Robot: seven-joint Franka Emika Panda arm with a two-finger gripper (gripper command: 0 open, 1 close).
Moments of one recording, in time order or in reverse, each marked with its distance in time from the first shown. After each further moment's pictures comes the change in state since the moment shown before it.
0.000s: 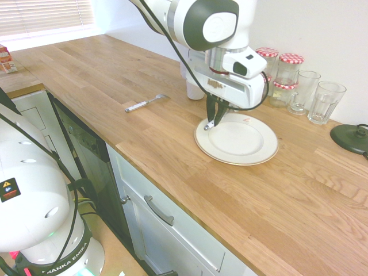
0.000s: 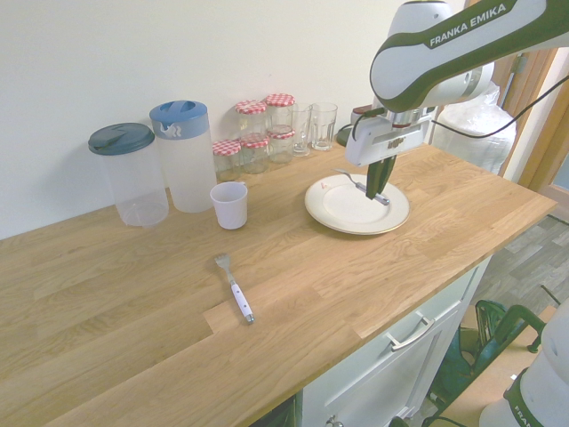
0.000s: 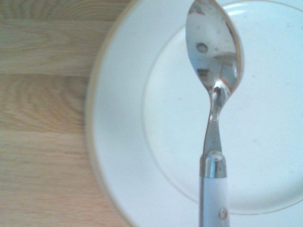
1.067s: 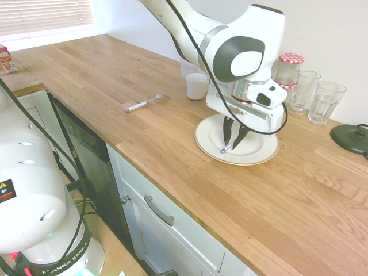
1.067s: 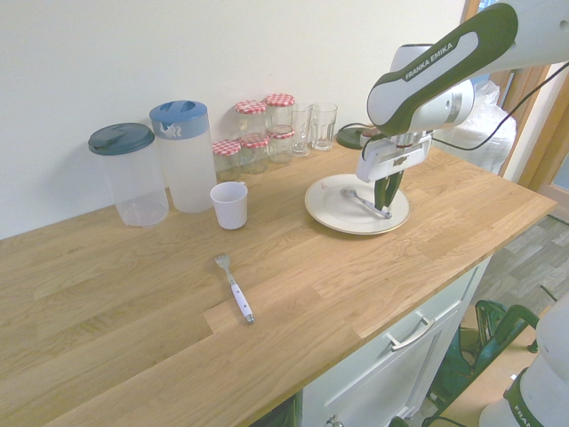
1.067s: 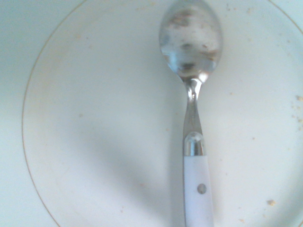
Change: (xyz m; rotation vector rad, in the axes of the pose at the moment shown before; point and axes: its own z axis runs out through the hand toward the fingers) arm 0.050 0.012 0.059 -0.044 -0.039 -0.007
